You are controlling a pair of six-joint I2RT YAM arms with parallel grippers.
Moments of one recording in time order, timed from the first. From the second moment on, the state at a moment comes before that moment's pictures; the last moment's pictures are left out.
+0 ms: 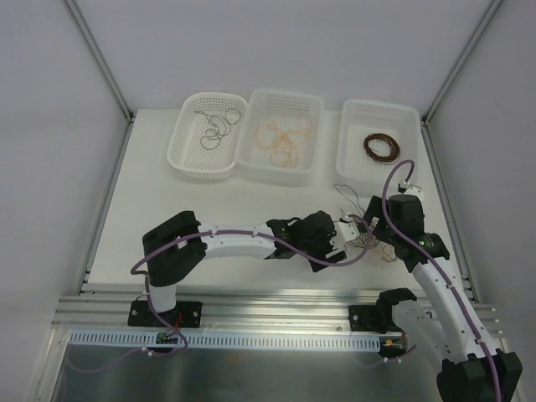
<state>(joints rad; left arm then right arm) -1.21 1.84 1.21 -0.14 -0.01 0.08 0.22 0.76 0.64 -0.67 0.23 0.46</state>
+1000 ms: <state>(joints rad) -1.20 1.49 0.91 0.07 -0.18 0.03 0.22 1.13 0.57 -0.39 0.05 0.53</state>
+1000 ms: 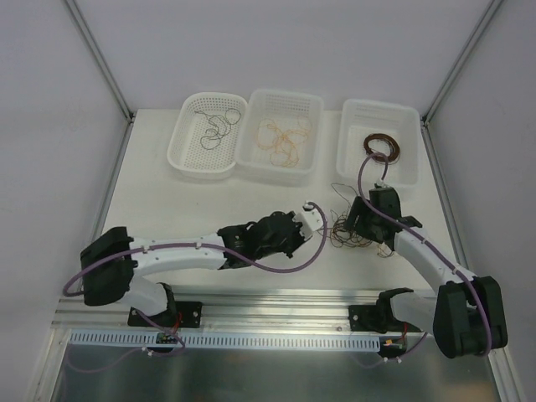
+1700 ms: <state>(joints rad) -0.10 0.76 1.07 -0.59 -0.33 -0.19 0.18 1.09 0.53 -0.40 0.07 0.51</state>
